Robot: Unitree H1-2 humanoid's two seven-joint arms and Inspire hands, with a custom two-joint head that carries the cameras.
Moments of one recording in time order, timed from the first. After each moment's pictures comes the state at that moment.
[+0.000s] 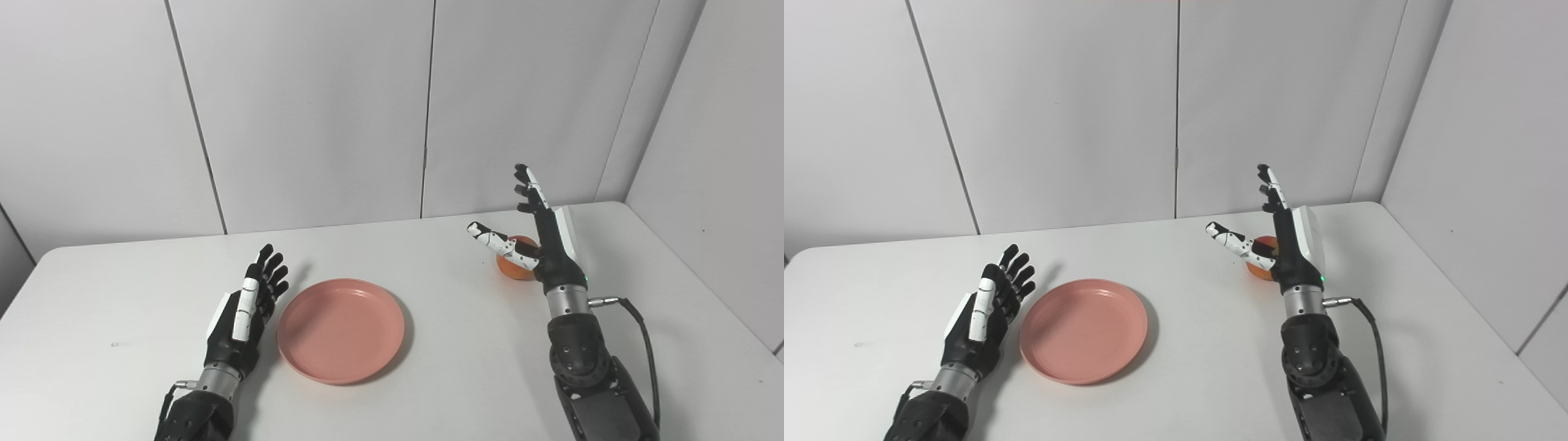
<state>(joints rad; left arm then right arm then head) -0.40 0.06 0.00 0.48 -0.18 -0.18 -0.25 -0.41 -0.21 -0.05 0.20 -0.43 -0.08 -0.23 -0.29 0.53</state>
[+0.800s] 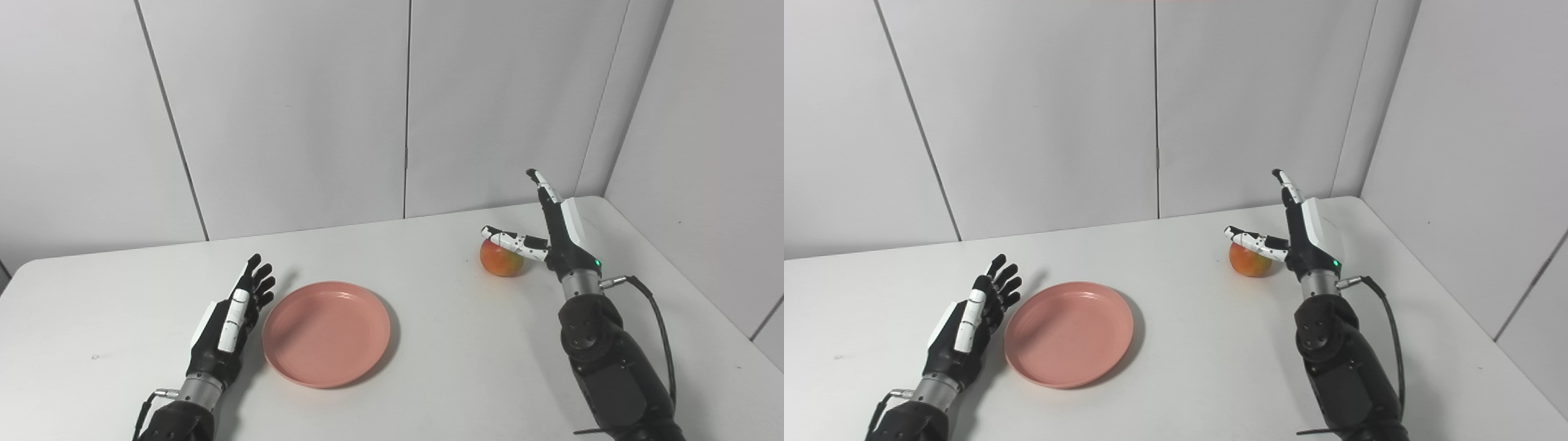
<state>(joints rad) -0.40 0.09 -0.03 0.49 -0.13 -0.18 -0.26 -0.45 -0.31 -0.03 0.31 -0.54 0.08 -0.23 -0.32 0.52</state>
